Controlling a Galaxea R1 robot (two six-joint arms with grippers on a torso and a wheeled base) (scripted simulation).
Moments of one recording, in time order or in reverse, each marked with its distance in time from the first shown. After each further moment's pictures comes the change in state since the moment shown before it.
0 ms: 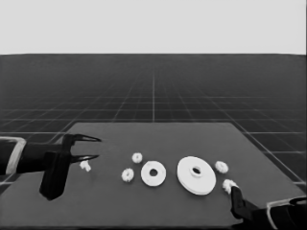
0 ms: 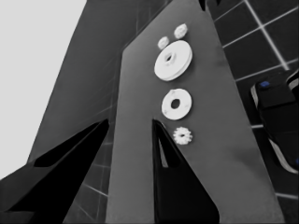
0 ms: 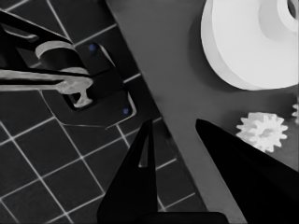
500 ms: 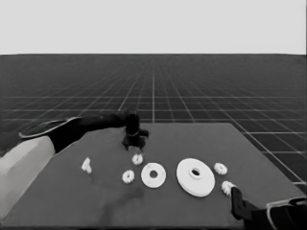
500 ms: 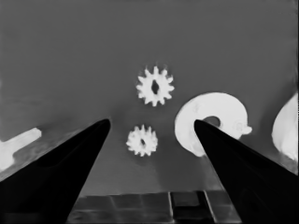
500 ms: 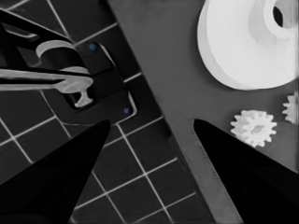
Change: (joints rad) left arm 0.309 1.101 -1.274 -0.101 0.821 -1.401; right arm -0.006 0.000 -0.002 0.001 0.000 0.000
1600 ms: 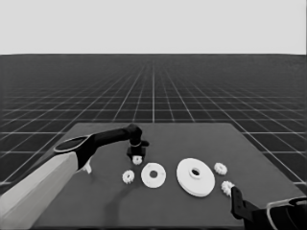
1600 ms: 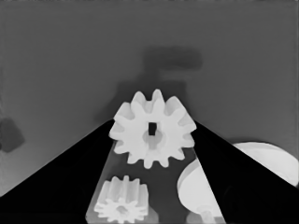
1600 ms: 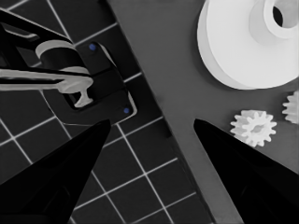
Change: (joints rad) left arm 0.176 0.174 -0.466 0.031 -0.129 0.158; right arm 0.000 0.000 0.000 -0.001 0.000 0.000
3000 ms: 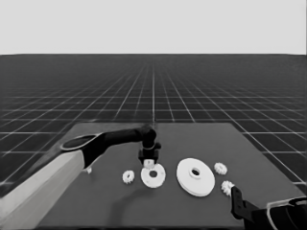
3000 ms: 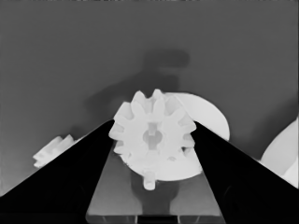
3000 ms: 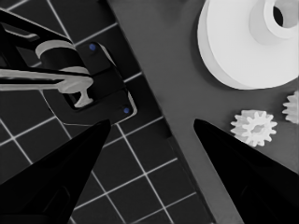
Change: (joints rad) left arm -0.020 0.065 0.189 0.024 0.076 -0.246; right arm 0.000 0.000 0.000 0.000 0.000 0.000
